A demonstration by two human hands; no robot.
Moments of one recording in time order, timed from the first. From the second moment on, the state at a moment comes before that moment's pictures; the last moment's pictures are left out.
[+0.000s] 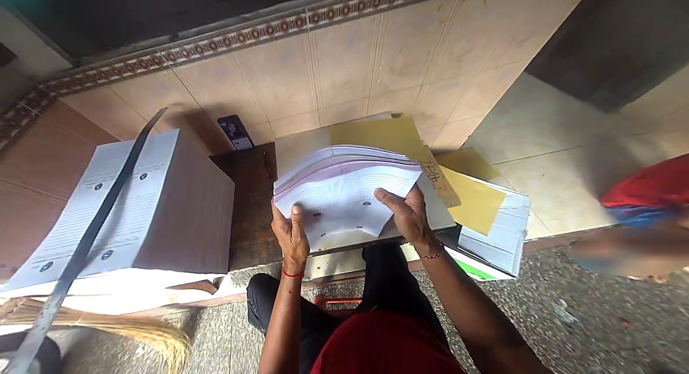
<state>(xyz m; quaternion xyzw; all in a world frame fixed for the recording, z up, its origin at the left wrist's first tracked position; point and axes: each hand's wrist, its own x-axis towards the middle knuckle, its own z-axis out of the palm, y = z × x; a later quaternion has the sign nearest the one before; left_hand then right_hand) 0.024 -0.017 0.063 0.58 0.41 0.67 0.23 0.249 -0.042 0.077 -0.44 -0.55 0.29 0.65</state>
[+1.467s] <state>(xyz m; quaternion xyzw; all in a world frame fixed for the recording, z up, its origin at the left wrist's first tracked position) 0.014 0.010 -0.024 0.59 0.70 0.25 0.31 0.251 0.015 -0.023 -0.68 -0.51 0.41 0.33</state>
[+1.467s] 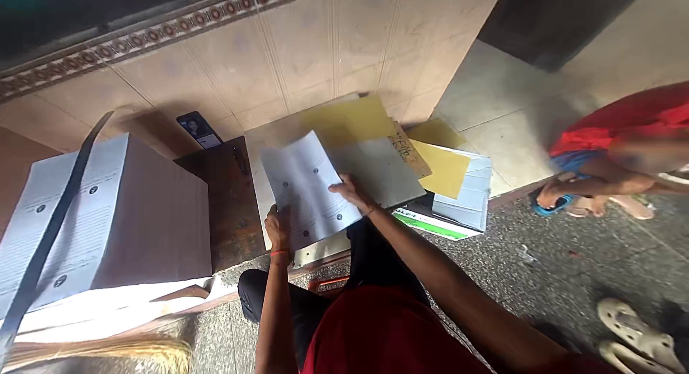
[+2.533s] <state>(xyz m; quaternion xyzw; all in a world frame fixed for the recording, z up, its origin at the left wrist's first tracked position) 0.040 -0.001 -0.030 0.70 0.63 0.23 0.25 0.229 0.026 -0.004 -0.69 -0.58 0.37 0.21</state>
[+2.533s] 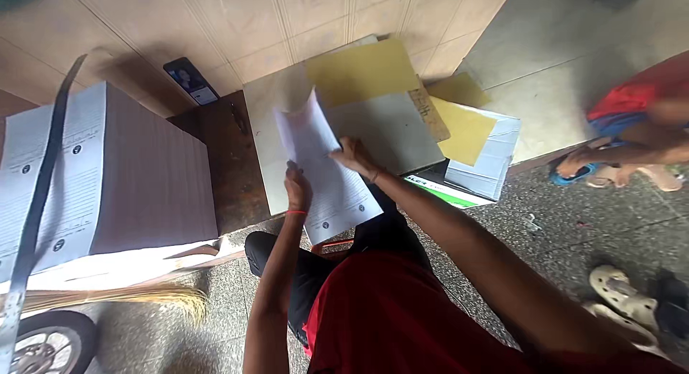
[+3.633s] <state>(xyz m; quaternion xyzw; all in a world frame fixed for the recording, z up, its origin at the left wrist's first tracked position) 0.027 0.007 -0.022 0.66 0.66 0.21 0.30 0.229 0.024 0.001 -0.71 -0.58 0.37 0.15</state>
